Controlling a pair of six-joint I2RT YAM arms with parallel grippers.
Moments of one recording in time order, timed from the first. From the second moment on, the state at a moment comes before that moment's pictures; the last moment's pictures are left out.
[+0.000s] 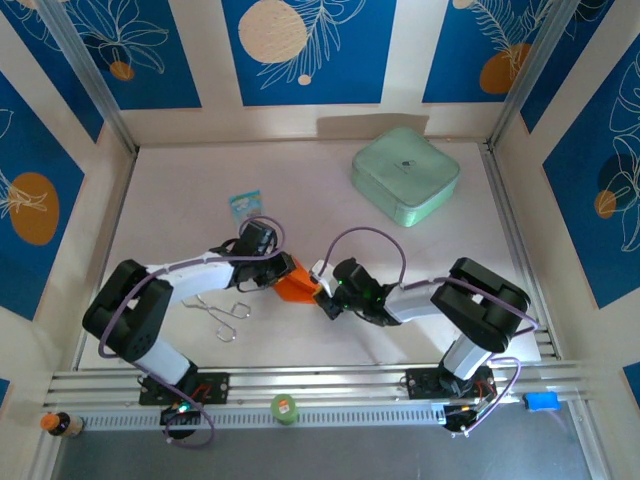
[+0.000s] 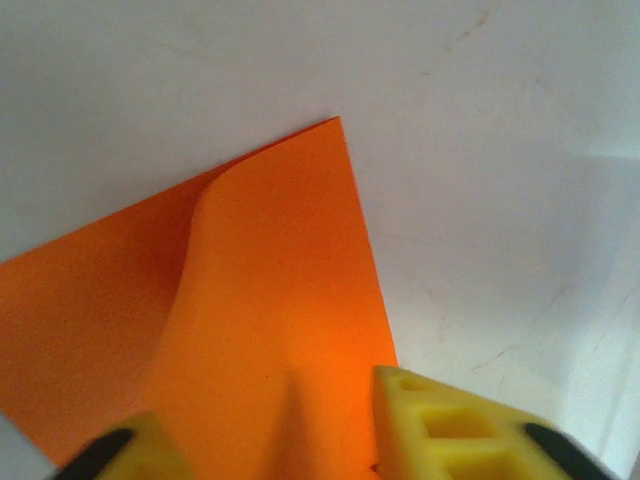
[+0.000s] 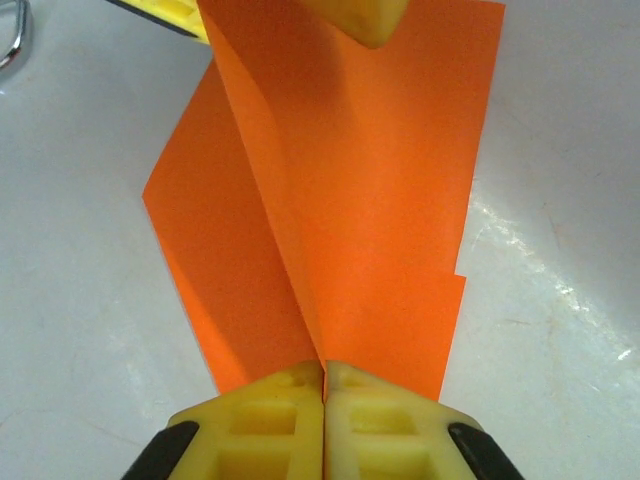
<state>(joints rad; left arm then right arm) -0.58 1.56 0.76 -0.16 0.24 -1.06 0.90 1.63 0.51 0.39 -0.10 0.02</state>
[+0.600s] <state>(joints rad) -0.58 1.56 0.75 -0.17 0.24 -1.11 1.01 1.63 0.58 0.28 0.08 -0.09</state>
